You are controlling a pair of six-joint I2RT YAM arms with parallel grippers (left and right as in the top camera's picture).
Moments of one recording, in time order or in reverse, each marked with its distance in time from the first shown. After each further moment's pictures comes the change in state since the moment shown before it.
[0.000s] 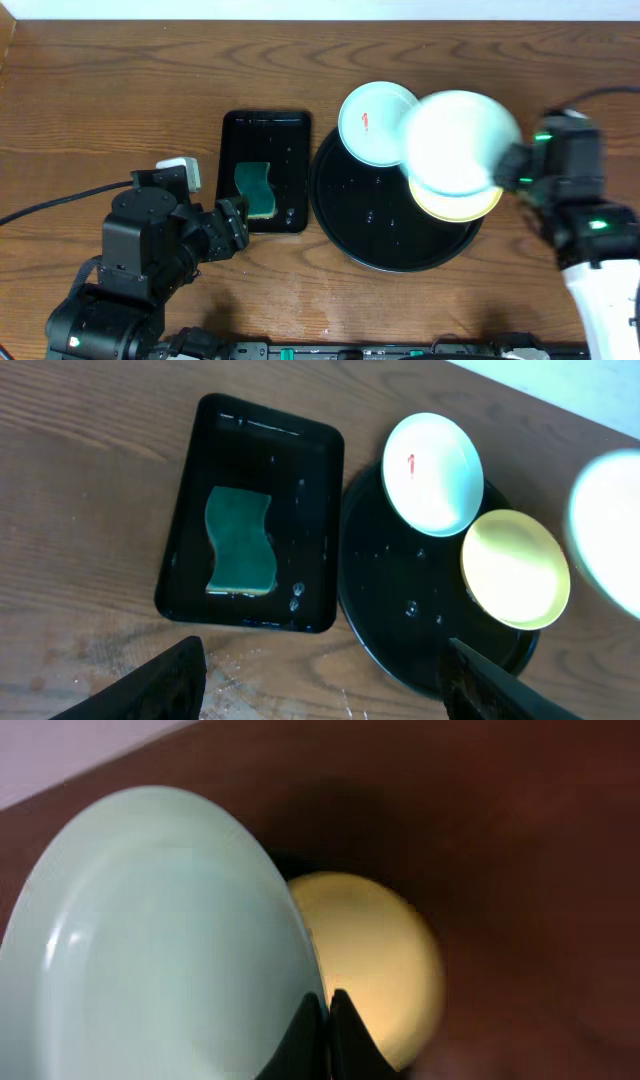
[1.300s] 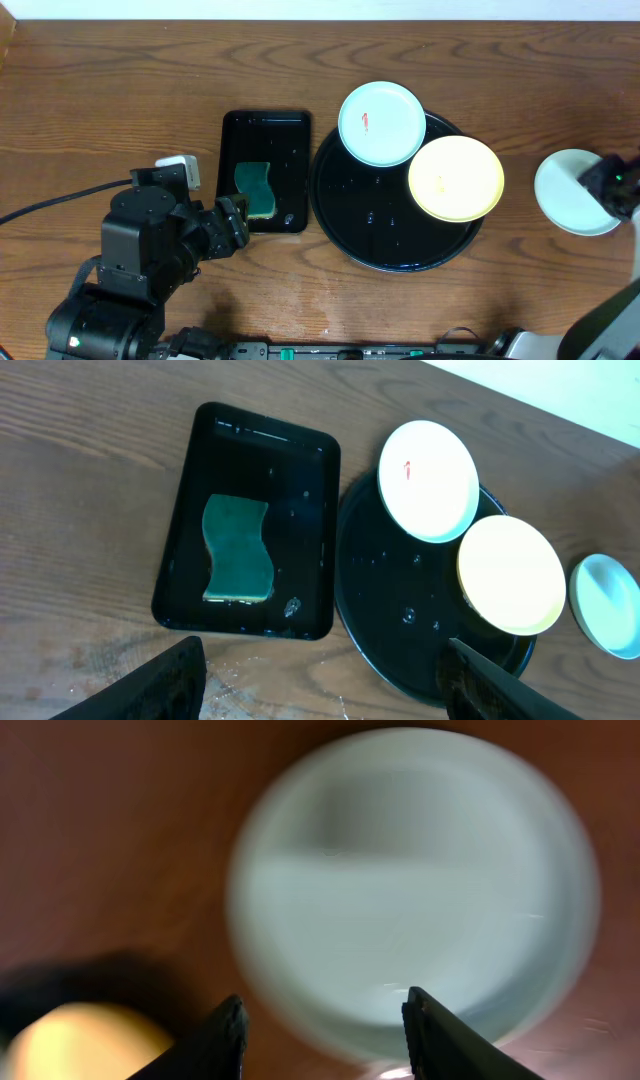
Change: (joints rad) left arm 0.000 0.000 0.000 0.018 0.000 0.000; right arm -0.583 0.408 -0.008 0.188 -0.290 -0.183
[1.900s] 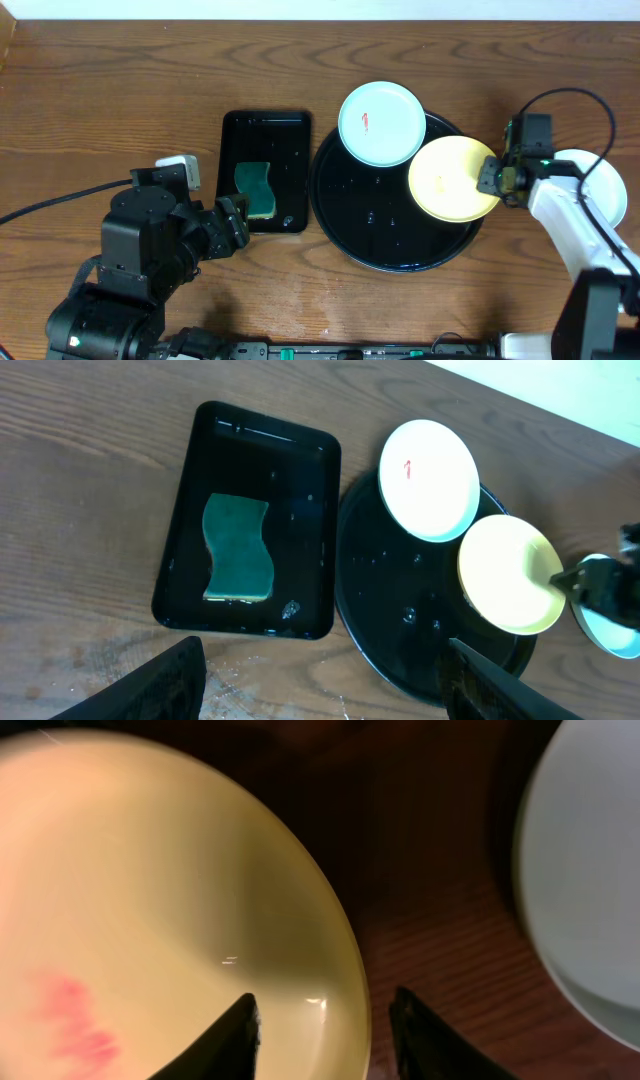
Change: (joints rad) left arm 0.000 0.001 0.000 -0.001 0.000 0.000; right arm 0.526 0.077 -0.166 0.097 0.314 -0.032
